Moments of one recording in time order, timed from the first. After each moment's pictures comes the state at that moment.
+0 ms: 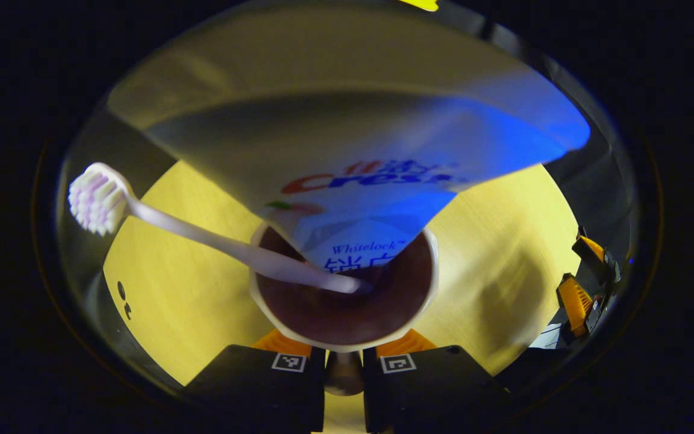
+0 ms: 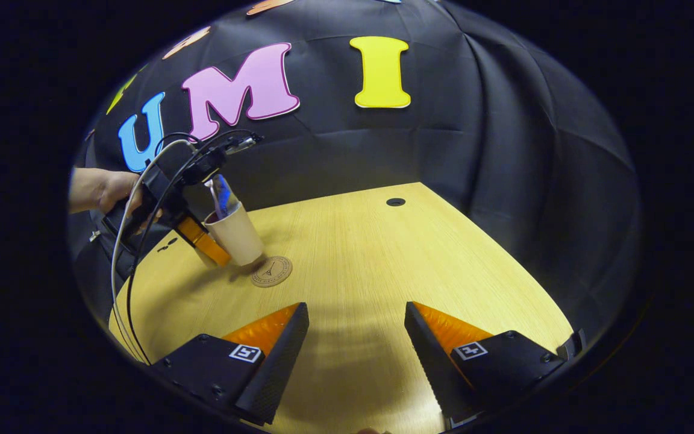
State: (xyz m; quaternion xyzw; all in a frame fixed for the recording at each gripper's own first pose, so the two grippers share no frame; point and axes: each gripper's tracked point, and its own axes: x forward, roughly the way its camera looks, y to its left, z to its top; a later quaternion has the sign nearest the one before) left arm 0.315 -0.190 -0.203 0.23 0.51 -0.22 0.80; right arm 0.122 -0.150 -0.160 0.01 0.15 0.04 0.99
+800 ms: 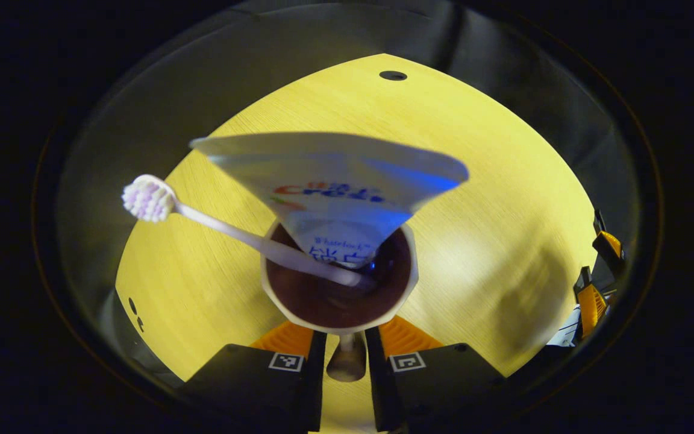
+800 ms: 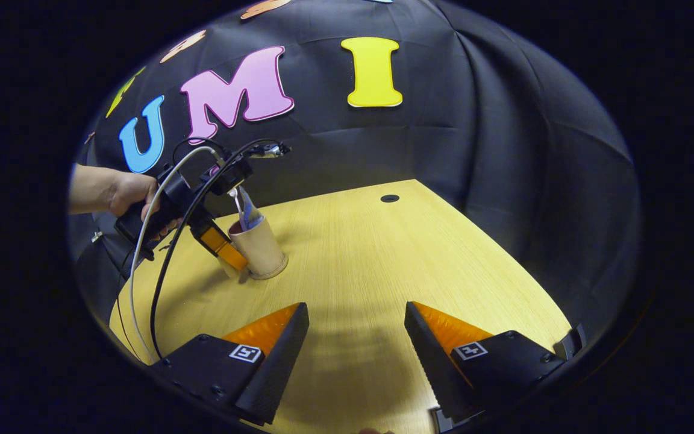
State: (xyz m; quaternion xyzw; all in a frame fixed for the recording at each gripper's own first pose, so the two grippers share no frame) left arm 0.314 -0.215 -0.221 0.29 0.50 -0.20 0.79; right arm 0.108 -0.164 -0.165 0.01 0.15 0.04 0.99
